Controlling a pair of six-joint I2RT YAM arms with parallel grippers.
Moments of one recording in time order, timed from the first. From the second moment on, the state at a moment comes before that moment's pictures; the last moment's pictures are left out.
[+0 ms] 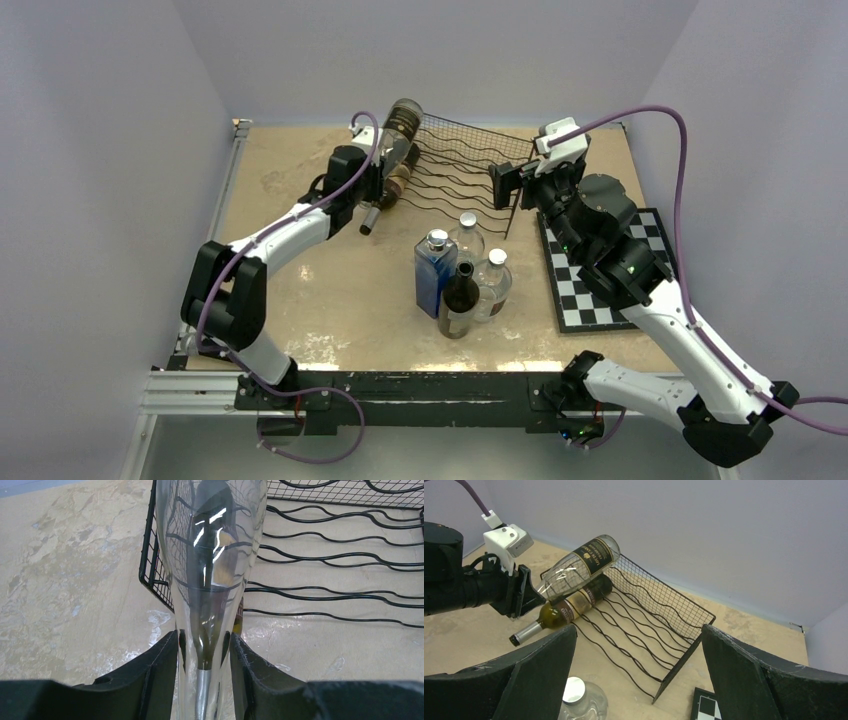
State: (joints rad) left arm -0.41 1.63 1.11 0.06 -0.12 -0.09; right arm 0.70 0.96 1.23 -0.25 0.38 -0.10
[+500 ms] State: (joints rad) left arm -0.41 1.58 1.13 0.06 -0.12 -0.09; right arm 0.70 0.96 1.26 -0.32 0.37 -0.09
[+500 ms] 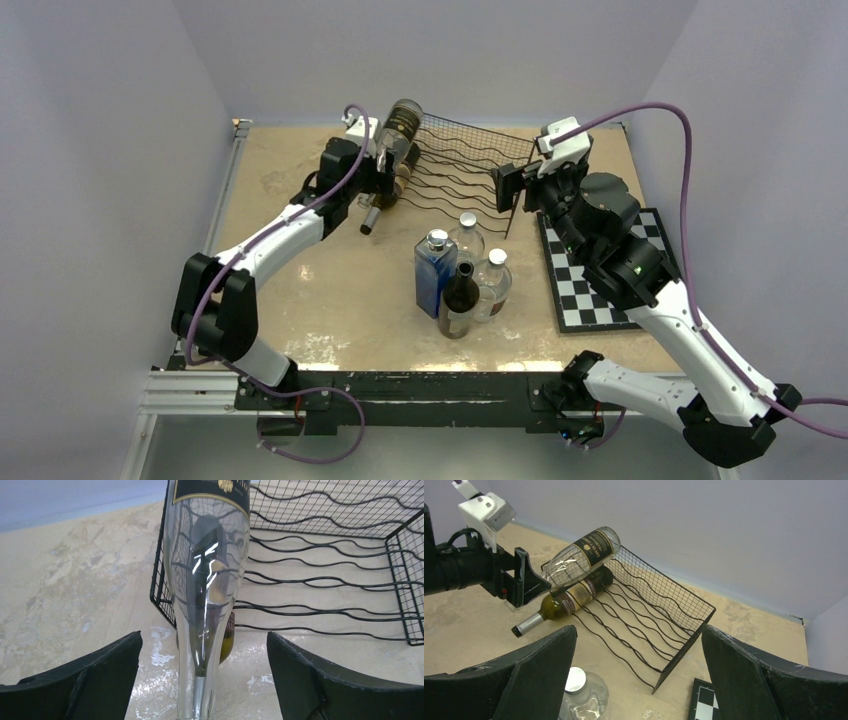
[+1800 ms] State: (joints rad) left arm -0.41 1.23 1.25 -0.24 0.25 -0.06; right arm 0.70 0.99 1.40 -0.58 -0.03 0.01
